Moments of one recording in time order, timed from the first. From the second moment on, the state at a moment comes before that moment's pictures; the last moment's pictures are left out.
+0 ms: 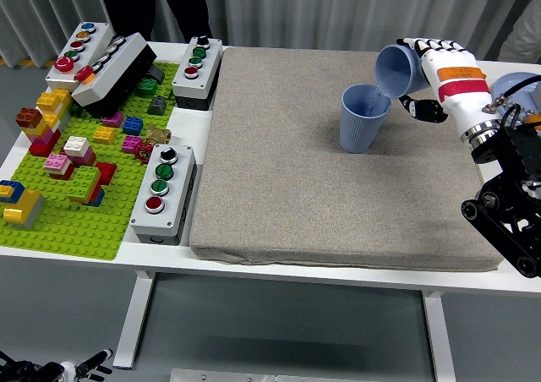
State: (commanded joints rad) left arm -0.20 0.09 -1.27 -0.18 1.50 -0.24 0.13; right arm 0.74 -0.30 0.73 1.08 -2.02 -0.48 -0.12
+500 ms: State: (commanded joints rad) left arm -0.19 0.09 -1.27 -0.18 1.50 -0.24 0.13; right arm 0.76 -0.31 0.70 1.08 -2.07 -0.50 -0.17
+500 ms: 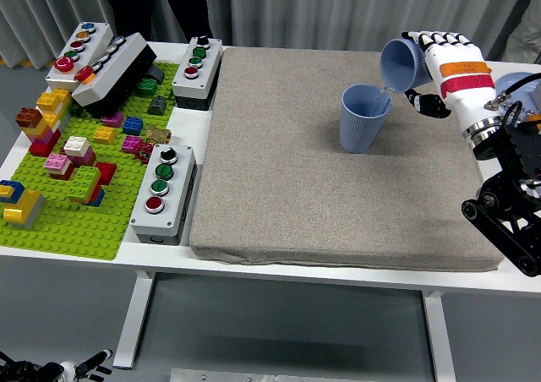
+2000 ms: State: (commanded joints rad) left arm -0.19 0.09 -1.28 -0.18 1.51 -0.24 0.13; right arm 0.78 -0.32 0.63 1.09 -2.10 -0.57 -0.20
